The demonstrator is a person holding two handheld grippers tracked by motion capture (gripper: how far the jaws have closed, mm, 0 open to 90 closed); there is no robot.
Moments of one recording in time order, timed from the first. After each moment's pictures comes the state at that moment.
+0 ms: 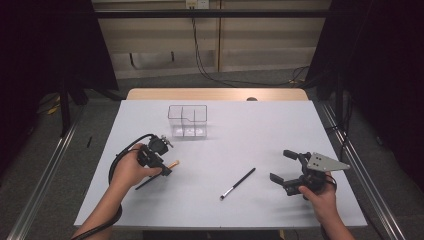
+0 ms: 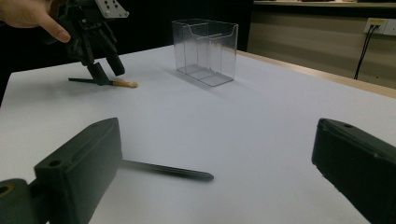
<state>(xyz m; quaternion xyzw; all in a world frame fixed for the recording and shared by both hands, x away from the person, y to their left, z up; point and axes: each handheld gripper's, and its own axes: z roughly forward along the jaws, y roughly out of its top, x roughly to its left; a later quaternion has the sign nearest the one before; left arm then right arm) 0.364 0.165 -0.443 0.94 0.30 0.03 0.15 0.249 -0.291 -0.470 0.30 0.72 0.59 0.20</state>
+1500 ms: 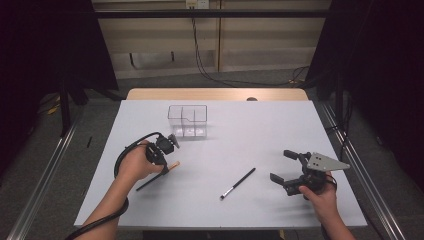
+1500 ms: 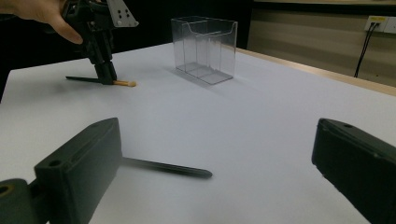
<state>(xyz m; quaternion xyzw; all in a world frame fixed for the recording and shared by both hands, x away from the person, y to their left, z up) 0.377 0.147 -0.446 0.95 0.30 -0.03 0.05 0.250 -0.292 -0.470 0.30 0.73 0.59 0.20</state>
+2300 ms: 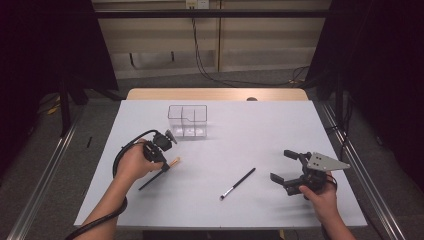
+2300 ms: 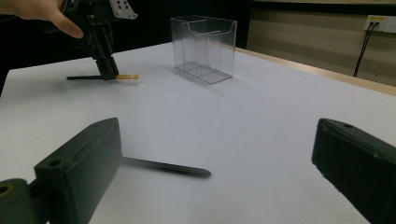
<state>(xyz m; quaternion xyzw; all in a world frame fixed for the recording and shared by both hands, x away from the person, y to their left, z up) 0.381 0.154 -0.438 0.94 0.33 -0.03 0.11 0.250 -0.293 -0.470 0.30 0.73 0.58 0.20</state>
